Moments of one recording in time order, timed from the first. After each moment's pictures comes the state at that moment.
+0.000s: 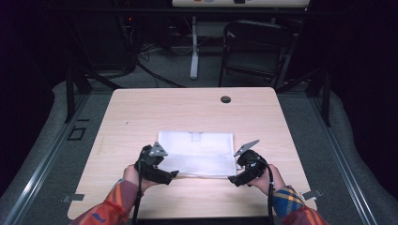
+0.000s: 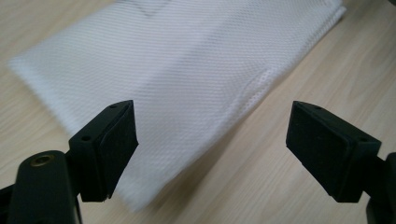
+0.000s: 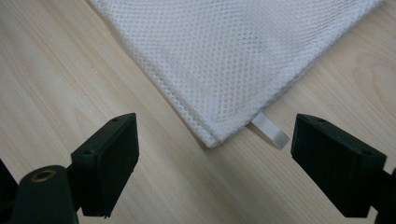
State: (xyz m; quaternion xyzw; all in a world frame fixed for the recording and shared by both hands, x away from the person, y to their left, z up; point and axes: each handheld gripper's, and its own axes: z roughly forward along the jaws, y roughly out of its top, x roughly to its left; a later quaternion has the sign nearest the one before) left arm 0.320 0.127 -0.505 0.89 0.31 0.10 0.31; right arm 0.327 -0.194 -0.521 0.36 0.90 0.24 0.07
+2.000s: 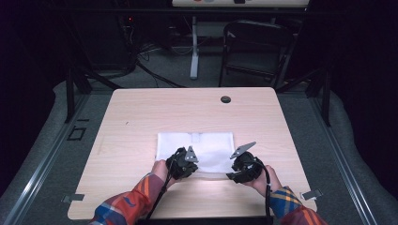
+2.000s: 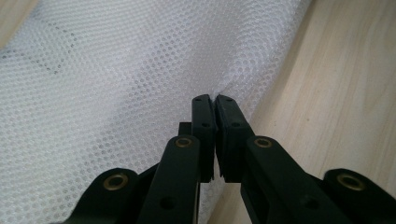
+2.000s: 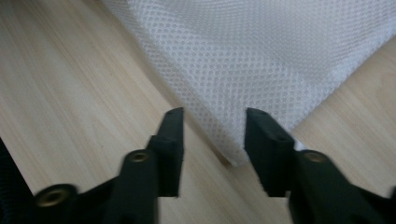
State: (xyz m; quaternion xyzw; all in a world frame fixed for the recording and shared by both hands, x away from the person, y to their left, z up) left arm 0.342 0.064 -0.539 0.94 0.19 0.10 0.27; right arm 0.323 -0.183 -0.524 0.33 0.90 0.26 0.08
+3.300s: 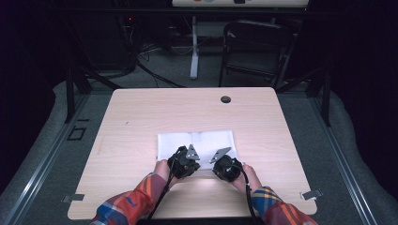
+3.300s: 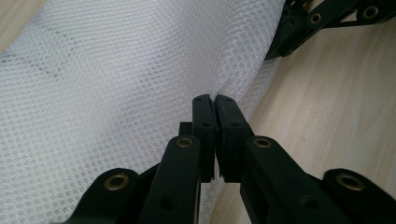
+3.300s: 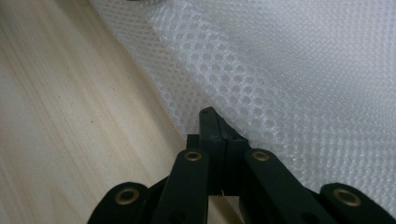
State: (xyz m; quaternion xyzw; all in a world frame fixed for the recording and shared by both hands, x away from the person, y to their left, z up) left arm 0.343 0.058 -0.538 0.93 0.22 0.09 0.29; right arm 0.338 -0.131 -0.562 0.28 0.92 0.25 0.12
